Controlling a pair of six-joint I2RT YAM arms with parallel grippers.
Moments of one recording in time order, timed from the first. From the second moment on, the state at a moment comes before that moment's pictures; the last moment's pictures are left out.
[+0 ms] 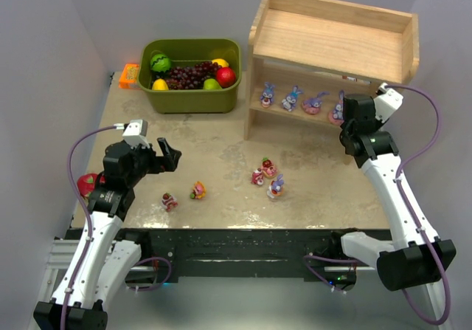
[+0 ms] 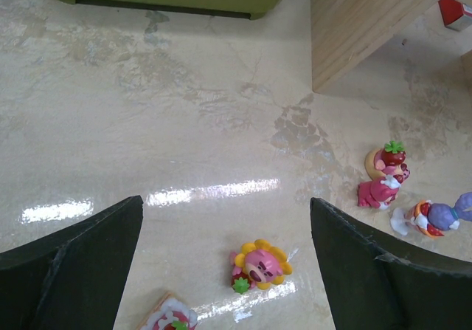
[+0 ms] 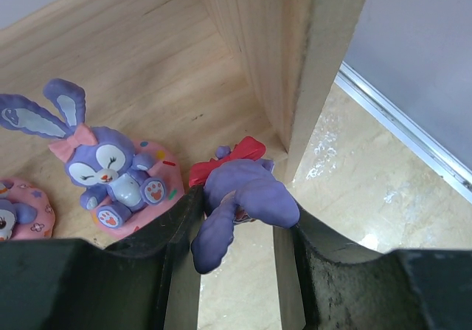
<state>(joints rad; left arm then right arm) -0.13 0.66 0.64 -0.37 0.18 -0.31 0.17 1.13 1.18 -0.70 0.74 0.63</state>
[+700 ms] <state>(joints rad) -0.13 0.66 0.64 -0.37 0.18 -0.31 0.17 1.18 1.17 -0.63 0.78 0.69</state>
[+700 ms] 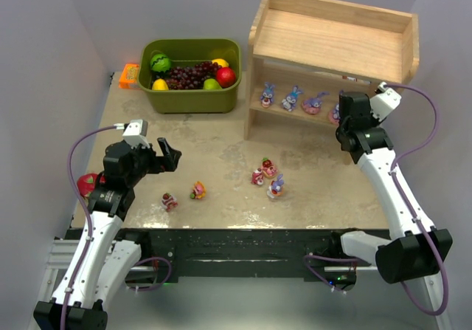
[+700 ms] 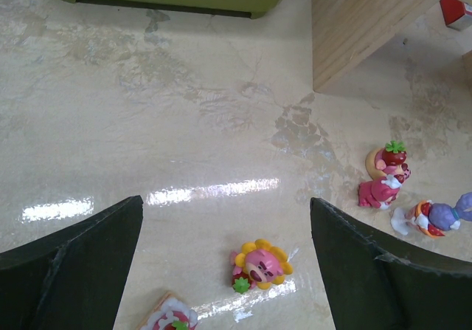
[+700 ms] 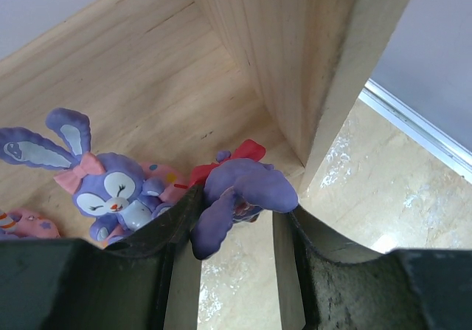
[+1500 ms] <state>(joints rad) -0.13 0.66 0.64 -0.37 0.18 -0.31 0.17 1.22 1.18 -0.64 0.83 0.70</state>
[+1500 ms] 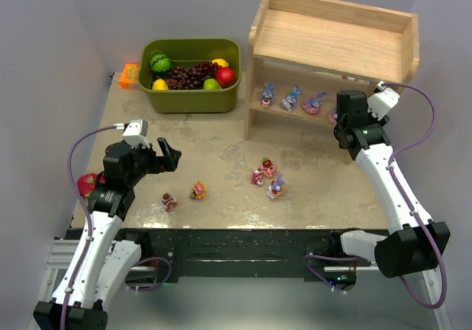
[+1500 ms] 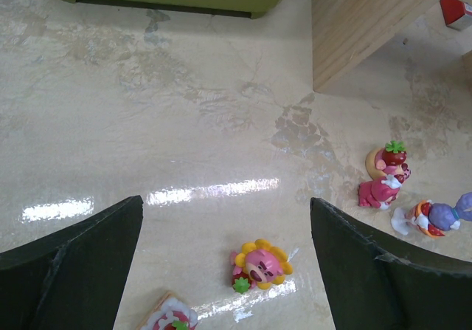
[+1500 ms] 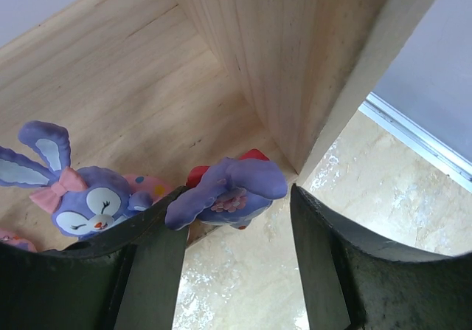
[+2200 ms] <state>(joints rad) -0.13 0.66 0.64 -0.37 0.18 -0.31 0.17 1.07 1.19 -0.67 0.73 0.61</state>
